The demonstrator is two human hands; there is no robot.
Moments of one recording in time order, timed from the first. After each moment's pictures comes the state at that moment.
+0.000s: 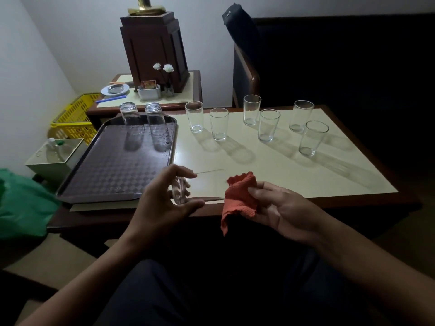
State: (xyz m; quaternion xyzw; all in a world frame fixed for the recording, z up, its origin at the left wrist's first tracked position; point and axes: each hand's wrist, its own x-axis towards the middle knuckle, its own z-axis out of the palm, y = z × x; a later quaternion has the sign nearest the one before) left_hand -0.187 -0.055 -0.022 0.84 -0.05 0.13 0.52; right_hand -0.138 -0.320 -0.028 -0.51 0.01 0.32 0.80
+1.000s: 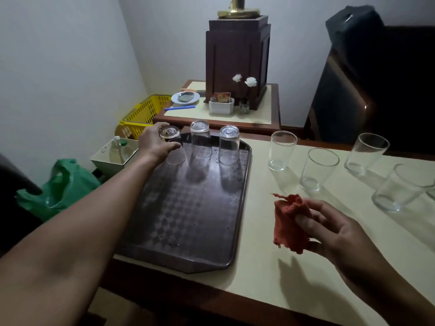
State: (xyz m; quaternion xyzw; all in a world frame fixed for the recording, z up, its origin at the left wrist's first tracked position) left_hand 0.090 0.254 -0.056 0.89 0.25 0.25 0.30; right_hand 0.012 -0.188 -0.058 -0.69 -0.09 0.16 0.70
